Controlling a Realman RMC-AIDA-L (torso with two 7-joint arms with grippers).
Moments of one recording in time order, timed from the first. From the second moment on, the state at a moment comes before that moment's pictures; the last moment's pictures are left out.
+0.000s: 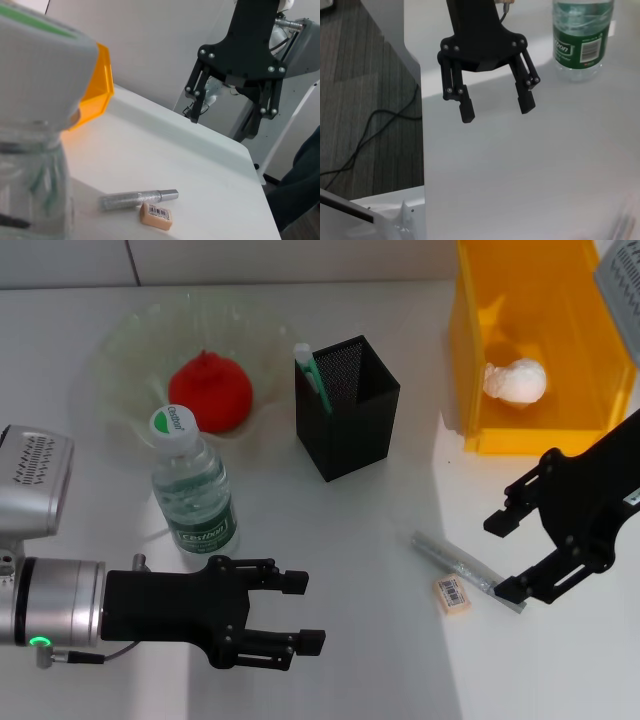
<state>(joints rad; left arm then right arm) -0.44 -2.07 1.00 0.49 1.92 1.65 -1.29 0.67 2.07 -1.12 -1.40 -2.40 -2.05 1.96</state>
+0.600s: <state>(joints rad) -0.46 -2.07 1.00 0.48 1.91 1.65 -1.30 0.69 2.08 -1.41 -1.38 -2.51 -1.94 1.95</state>
